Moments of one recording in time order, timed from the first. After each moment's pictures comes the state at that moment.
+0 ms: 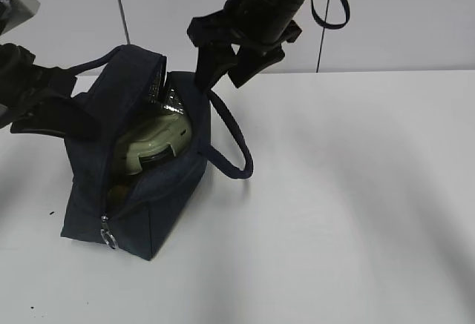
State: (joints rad) left arm -0.11 1.46 -1.01 -0.72 0.90 0.59; right arm 0.45 2.07 -2.00 0.39 1.22 -0.23
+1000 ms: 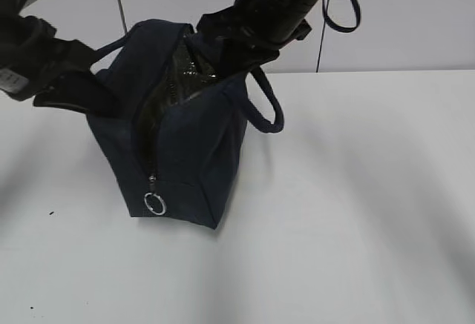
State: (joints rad) left arm -0.18 1.53 -1.15 -0.71 0.95 0.57; right arm 0.44 1.96 -1.85 0.41 1.09 -0.27
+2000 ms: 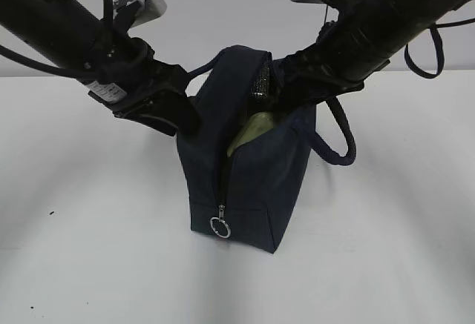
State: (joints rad) left arm -0.36 1.76 -1.35 -0.64 0.95 0.48; right arm 0.30 1.75 -1.41 0.44 0.82 -0.39
